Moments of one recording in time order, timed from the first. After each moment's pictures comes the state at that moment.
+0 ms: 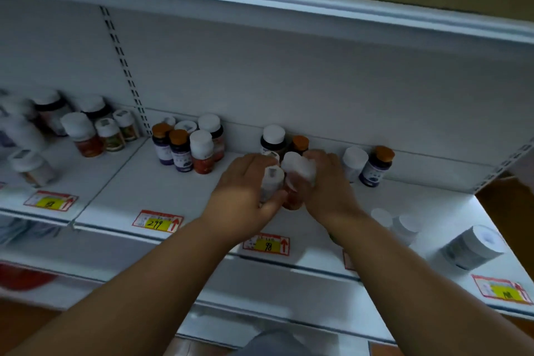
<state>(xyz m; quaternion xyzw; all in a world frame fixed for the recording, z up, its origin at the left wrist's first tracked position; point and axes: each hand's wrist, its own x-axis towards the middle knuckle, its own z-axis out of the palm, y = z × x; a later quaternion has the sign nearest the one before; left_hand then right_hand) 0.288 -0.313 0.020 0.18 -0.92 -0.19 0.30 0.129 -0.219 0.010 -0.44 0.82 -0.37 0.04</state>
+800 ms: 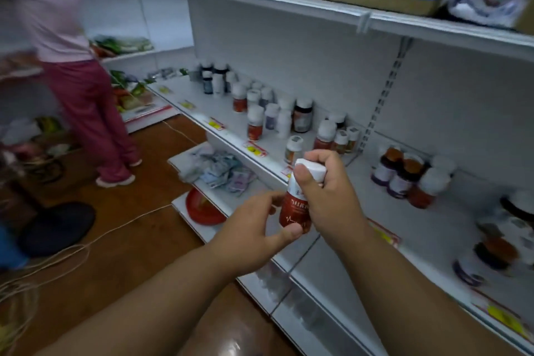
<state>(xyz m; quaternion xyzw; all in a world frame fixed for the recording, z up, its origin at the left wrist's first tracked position) 0.670 -0.367 0.013 0.44 -0.79 -0.31 0.28 0.510 -0.367 0.053 -0.57 0.53 -0.55 0.30</state>
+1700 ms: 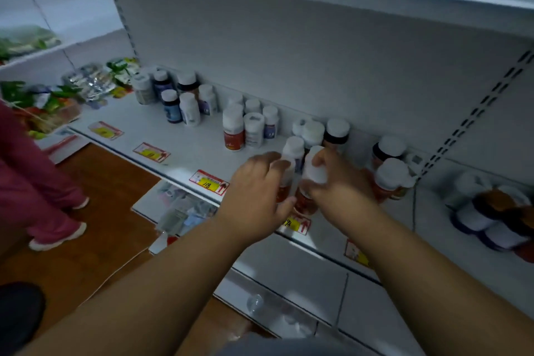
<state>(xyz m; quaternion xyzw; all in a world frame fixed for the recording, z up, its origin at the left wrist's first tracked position) 0.718 -0.732 0.003 0.34 -0.91 -0.05 0.25 0.551 -0.676 0.021 -0.53 0.77 -0.33 0.12</state>
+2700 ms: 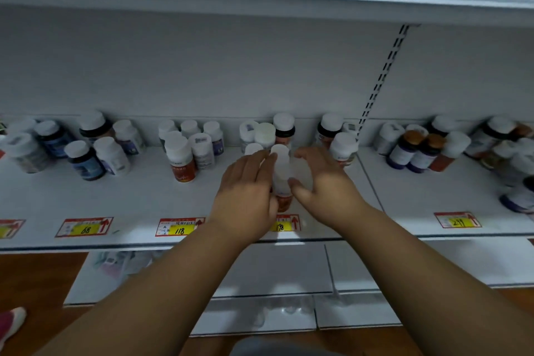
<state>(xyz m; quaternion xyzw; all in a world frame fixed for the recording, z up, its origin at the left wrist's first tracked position) 0.714 -0.787 0.008 0.15 -0.96 -0.07 0.23 0.592 -0.663 0.021 -0.49 0.81 -0.32 -0.06</state>
